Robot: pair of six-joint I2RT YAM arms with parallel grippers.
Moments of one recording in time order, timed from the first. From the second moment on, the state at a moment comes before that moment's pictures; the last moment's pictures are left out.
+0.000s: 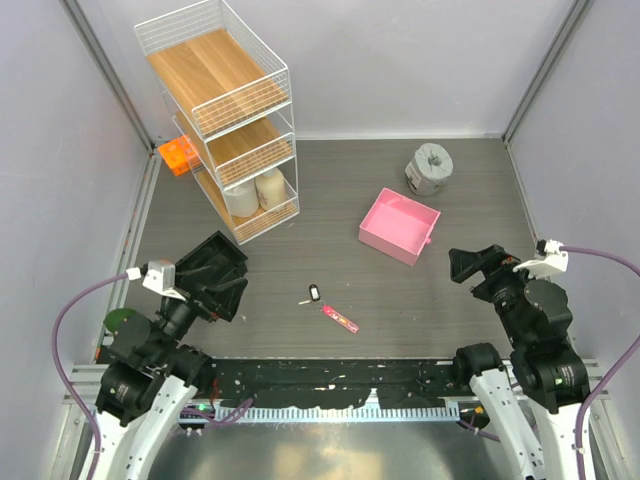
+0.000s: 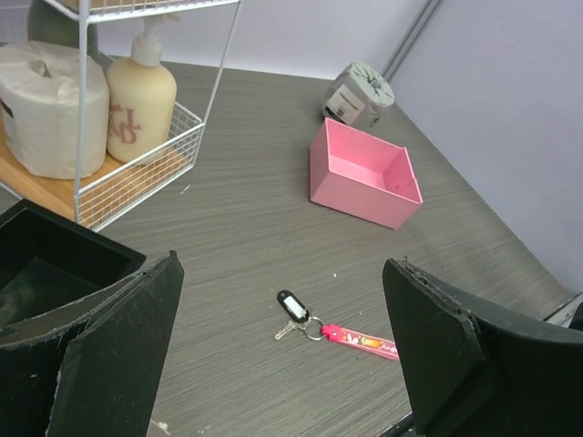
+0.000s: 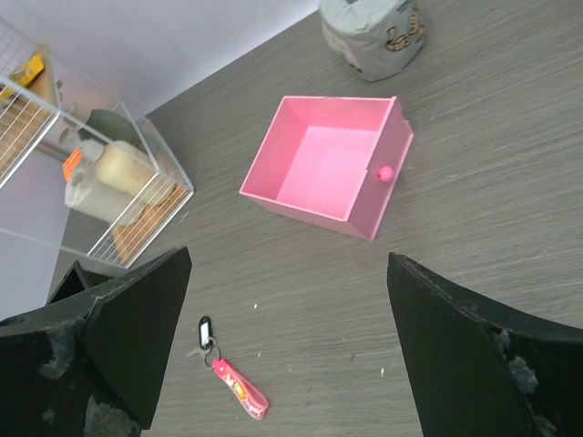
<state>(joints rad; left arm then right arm) -0.43 0.02 0.55 -0.49 0.07 -0.39 0.18 0.27 0.81 -0.74 0.09 0.60</state>
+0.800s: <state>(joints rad) -0.43 0.14 0.52 -0.56 0.07 -0.42 0.35 0.53 0.72 -0.67 -0.08 0.41</state>
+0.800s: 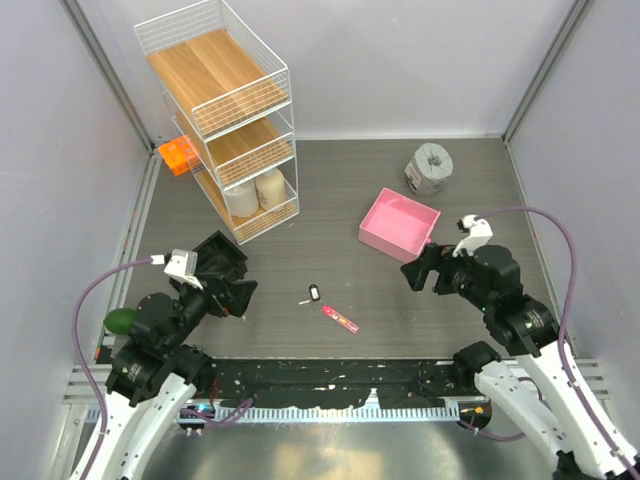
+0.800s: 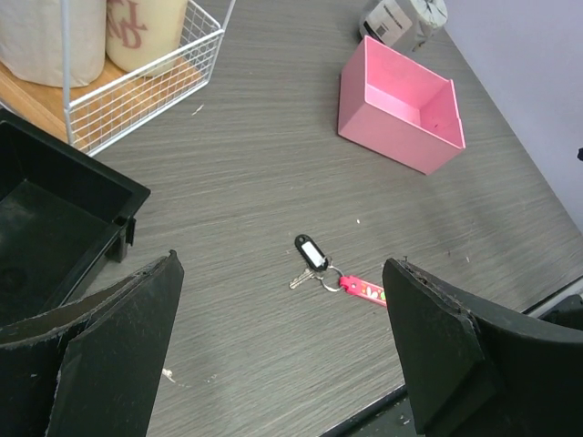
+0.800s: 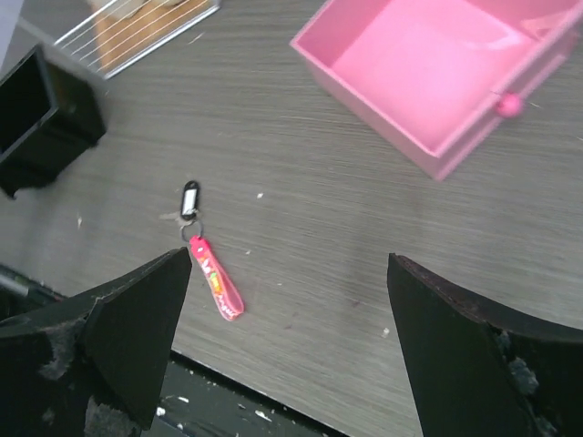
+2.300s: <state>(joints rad) -0.43 0.13 0.49 -0.56 0.00 -0.47 1.21 1.64 0.88 -0.33 0.40 0.58</state>
